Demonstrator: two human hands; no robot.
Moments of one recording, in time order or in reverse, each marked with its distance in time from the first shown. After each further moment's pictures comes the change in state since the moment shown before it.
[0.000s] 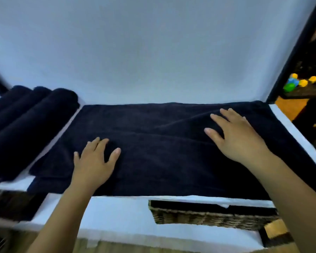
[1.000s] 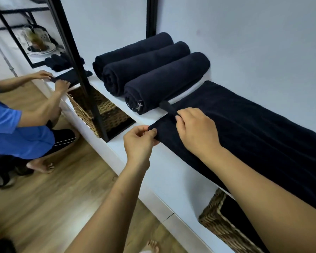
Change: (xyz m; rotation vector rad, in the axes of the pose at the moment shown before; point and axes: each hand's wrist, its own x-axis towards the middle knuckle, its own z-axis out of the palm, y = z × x) left_hand -0.060 -0.141 -0.012 -1.543 0.604 -0.851; right_hand 0.010 -0.369 0.127 0.149 0.238 -0.883
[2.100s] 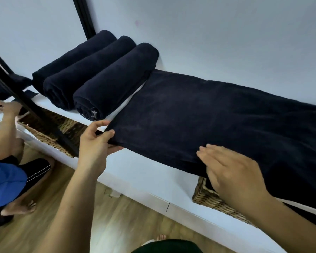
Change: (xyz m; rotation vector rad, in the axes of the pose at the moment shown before) left_hand 0.025 0.022 -0.021 0.203 -0.307 0.070; right_hand -0.171 0.034 -0.081 -0.214 0.046 0.059
